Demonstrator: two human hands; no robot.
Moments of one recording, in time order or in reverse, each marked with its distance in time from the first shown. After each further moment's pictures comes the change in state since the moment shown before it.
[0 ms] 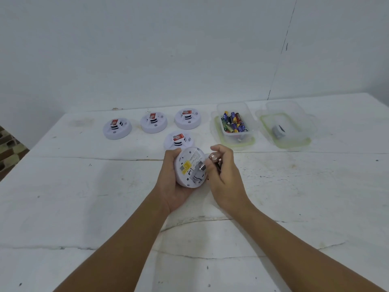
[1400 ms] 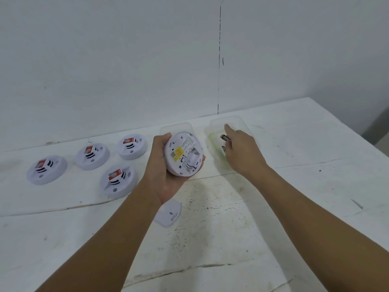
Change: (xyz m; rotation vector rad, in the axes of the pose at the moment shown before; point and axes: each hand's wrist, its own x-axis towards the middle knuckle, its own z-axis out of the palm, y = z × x) left_hand 0.098 -0.012 0.142 -0.050 -0.145 -0.058; right_hand 0.131 0.043 -0.193 -0.772 -0.013 0.208
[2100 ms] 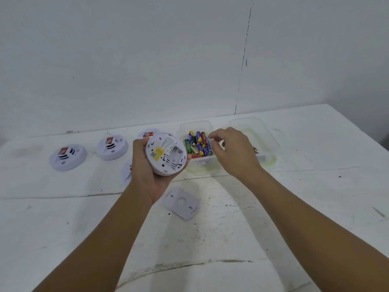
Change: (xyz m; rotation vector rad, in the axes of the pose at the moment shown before) left_hand -0.028 0.040 -0.055 -0.067 0.152 0.235; right_hand -0.003 -0.057 0.035 0.122 0.119 -0.232
